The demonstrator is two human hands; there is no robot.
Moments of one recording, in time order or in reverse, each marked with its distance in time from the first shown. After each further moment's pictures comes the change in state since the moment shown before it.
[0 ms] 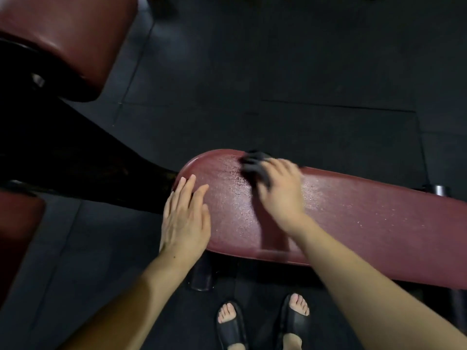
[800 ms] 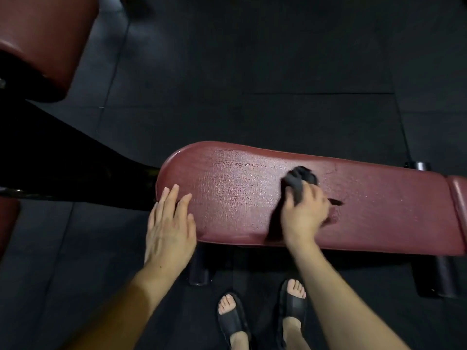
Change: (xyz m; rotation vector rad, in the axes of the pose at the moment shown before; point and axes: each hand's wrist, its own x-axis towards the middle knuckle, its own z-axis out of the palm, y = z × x) left_hand -0.032 -0.001 0.003 0.103 -0.072 0.019; right_hand -0.099 0.028 -0.020 -0.043 0.235 0.733
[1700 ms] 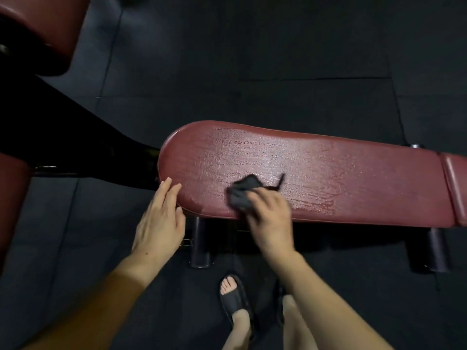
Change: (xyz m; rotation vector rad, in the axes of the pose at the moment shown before) left_hand -0.032 -0.023 -0.020 -0.078 -0.149 -0.053; right_hand -0.090 -0.003 -0.009 0.147 -0.185 -0.566
